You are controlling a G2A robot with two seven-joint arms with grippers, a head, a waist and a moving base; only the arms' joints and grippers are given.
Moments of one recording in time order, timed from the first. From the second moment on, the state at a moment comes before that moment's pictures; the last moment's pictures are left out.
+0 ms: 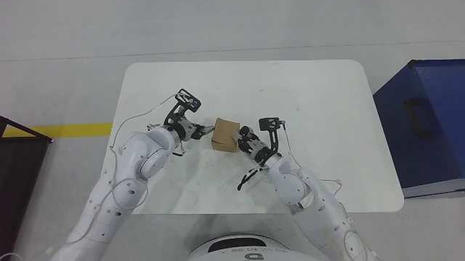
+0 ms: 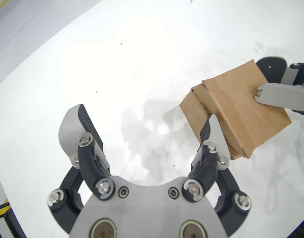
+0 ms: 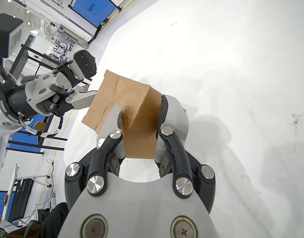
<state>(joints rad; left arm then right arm) 1.36 -1.10 -1.15 -1.76 1.20 -0.20 -0.67 -1.56 -1.33 1.06 -1.61 -0.68 -0.07 0.17</state>
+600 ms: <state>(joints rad) 1.40 -1.10 -1.18 -1.79 1.16 -0.25 -0.58 -1.58 -1.33 1.07 -1.62 -0.68 -0.07 0.16</state>
